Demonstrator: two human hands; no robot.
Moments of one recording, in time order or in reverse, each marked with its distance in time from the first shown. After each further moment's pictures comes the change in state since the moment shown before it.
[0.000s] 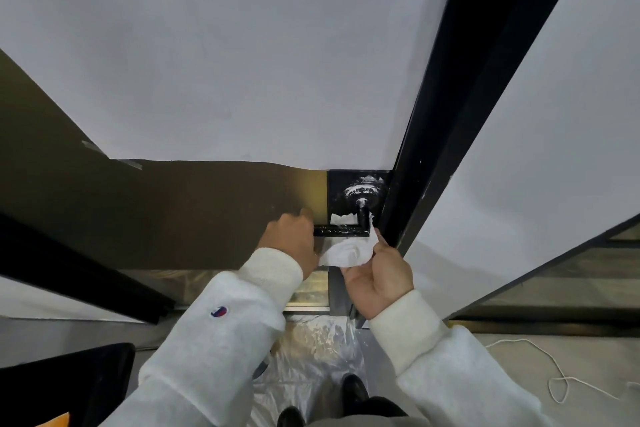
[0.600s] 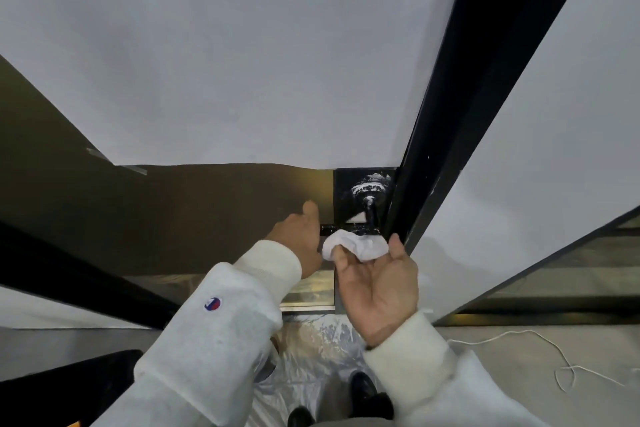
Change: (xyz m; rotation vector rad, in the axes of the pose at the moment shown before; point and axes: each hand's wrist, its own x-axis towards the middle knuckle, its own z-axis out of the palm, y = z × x) left_hand -0.001 -0.009 -0.015 -0.048 -0.185 0.062; right_hand -0.036 0.020 0.014 0.235 -0.070 -0.016
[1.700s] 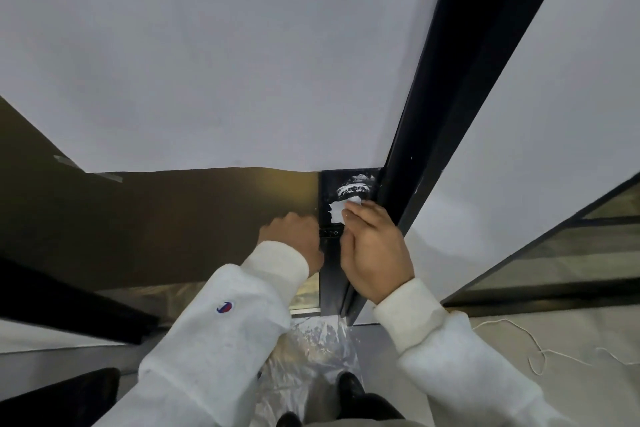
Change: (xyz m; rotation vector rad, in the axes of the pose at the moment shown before) left_hand 0.010 0.013 0.005 0.199 0.083 0.006; right_hand 0.035 -0.033 -0.007 -2.097 -0.316 -1.348
